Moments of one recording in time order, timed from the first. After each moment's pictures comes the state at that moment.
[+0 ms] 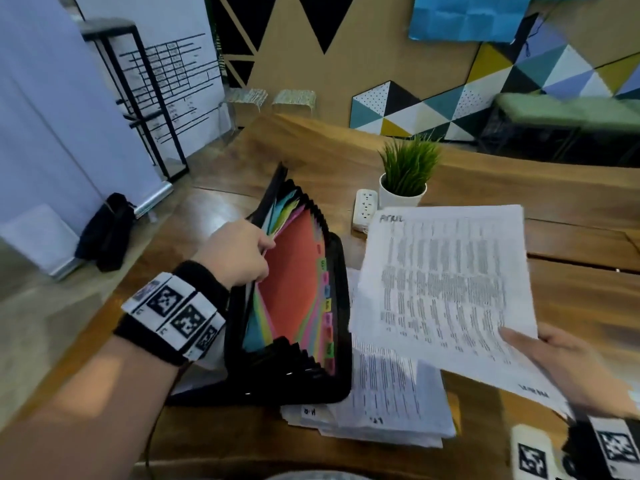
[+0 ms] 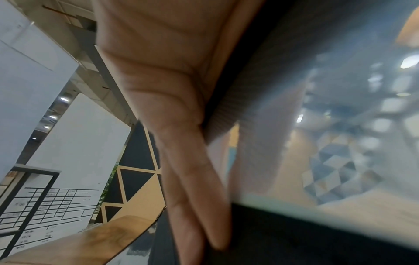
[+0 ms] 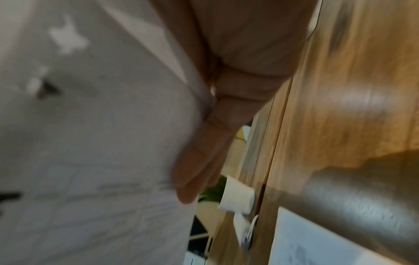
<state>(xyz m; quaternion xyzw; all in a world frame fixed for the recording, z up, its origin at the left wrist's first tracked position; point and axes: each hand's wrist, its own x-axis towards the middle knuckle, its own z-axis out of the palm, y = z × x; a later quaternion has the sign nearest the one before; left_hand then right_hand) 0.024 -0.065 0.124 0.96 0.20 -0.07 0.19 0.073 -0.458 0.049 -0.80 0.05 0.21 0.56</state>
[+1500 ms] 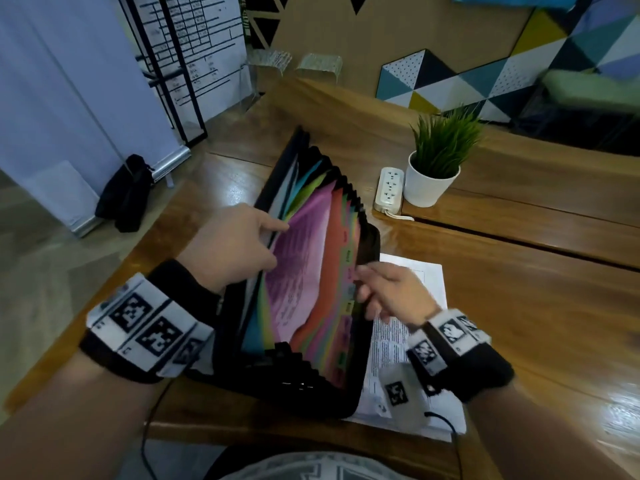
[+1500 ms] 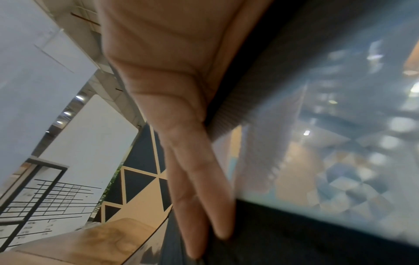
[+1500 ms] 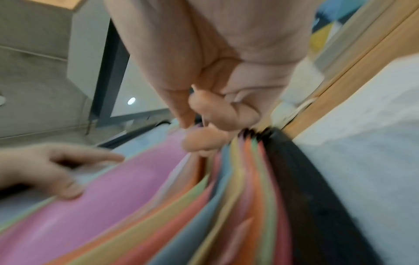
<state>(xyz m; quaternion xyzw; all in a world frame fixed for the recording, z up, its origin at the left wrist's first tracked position) -0.011 -0.072 0.133 0.93 0.22 -0.03 0.30 0.088 -0.263 0.025 -0.78 -0.10 0.31 0.53</state>
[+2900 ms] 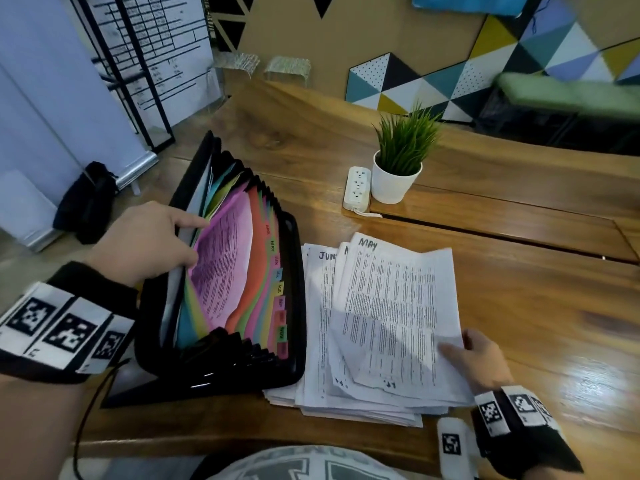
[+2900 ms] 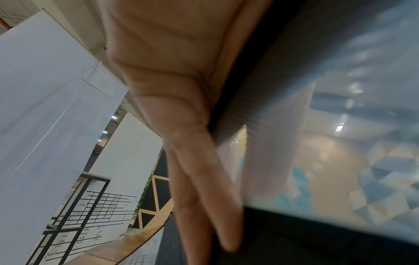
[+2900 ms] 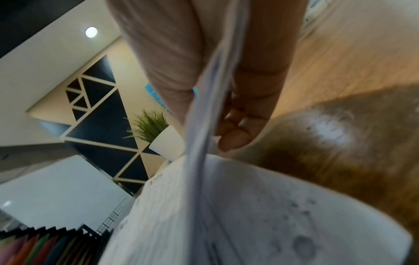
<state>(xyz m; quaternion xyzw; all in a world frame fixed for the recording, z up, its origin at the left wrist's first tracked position) -0.019 -0.036 0.133 0.92 0.31 -0.03 0.25 0.076 -0.427 -0.037 -0.90 0.08 0.20 0.37</state>
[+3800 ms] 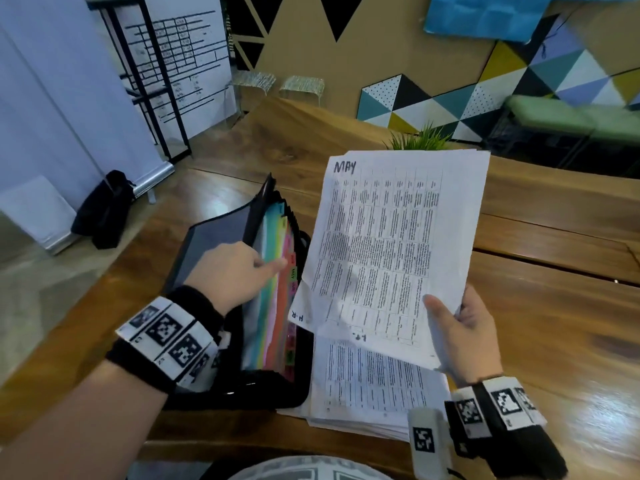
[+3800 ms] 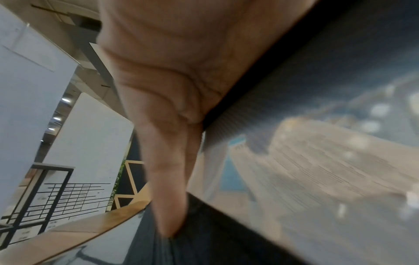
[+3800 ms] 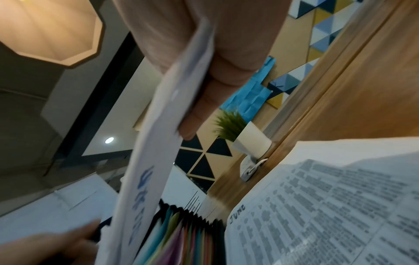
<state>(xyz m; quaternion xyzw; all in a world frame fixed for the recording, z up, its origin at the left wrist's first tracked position) -0.002 -0.070 0.088 0.96 0.22 -0.11 0.16 0.067 -0.358 0.025 -0.69 -0.08 0.07 0.72</state>
